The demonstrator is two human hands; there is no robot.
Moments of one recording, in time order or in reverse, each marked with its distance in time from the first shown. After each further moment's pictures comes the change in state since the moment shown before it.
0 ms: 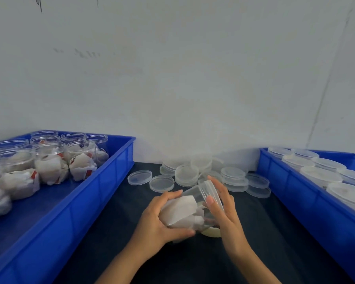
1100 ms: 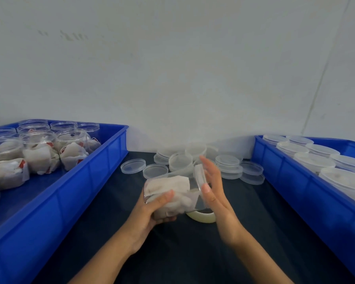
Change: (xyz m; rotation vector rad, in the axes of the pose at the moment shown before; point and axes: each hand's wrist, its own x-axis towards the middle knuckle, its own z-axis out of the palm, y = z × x) left_hand 0.000 0.009 0.007 -0.693 -0.054 -0.297; right_hand 0.004 -0.012 -0.003 -0.055 -0.196 -0.087
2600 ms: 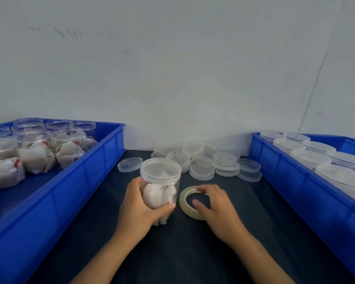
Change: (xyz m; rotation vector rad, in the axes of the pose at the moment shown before) left_hand 0.005 -0.014 -0.012 0.805 0.368 0.296; right_hand -0.001 0.037 -0.023 -0.753 0.040 0.159
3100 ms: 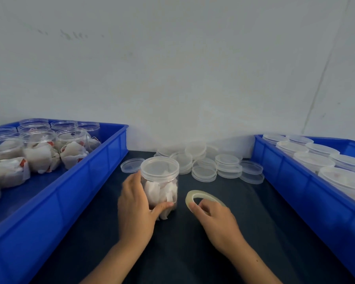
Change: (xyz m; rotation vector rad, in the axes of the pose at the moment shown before) left_hand -0.005 0.007 0.005 0.401 0.179 0.082; right_hand -0.016 -0.019 0.006 0.108 -0.048 0.203
